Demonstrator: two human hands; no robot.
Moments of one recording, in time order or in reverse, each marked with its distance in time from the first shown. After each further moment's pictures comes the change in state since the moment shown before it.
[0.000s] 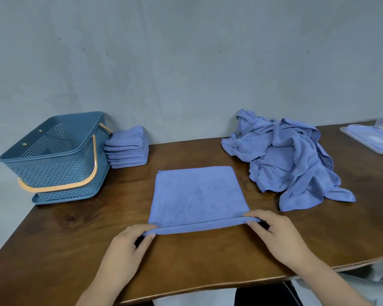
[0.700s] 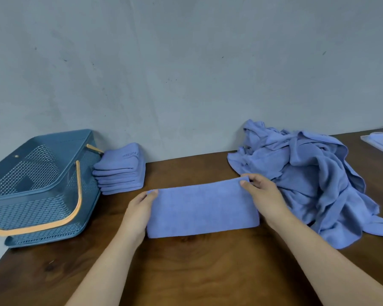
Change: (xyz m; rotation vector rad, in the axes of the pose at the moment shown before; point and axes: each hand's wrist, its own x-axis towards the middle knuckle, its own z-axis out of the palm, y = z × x) left_hand 0.205 0.019 0.017 -0.776 0.068 -0.568; right_hand 0.196 -0.009 0.012 0.442 0.200 0.286
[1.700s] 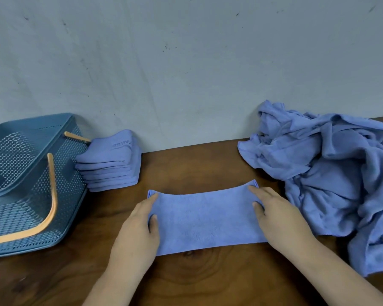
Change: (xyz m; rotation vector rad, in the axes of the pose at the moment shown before) left_hand -0.005 -0.039 -0.005 0.847 0.091 0.399; right_hand -0.004 0.044 0.022 -0.868 -0.057 -0.167
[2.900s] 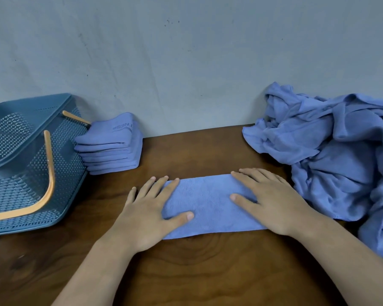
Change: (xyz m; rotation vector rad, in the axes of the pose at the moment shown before) left_hand 0.017 -0.003 0.005 0.447 -0.382 0.220; right_hand 0.011 -0.001 0.001 -0.213 -0.188 -0.278
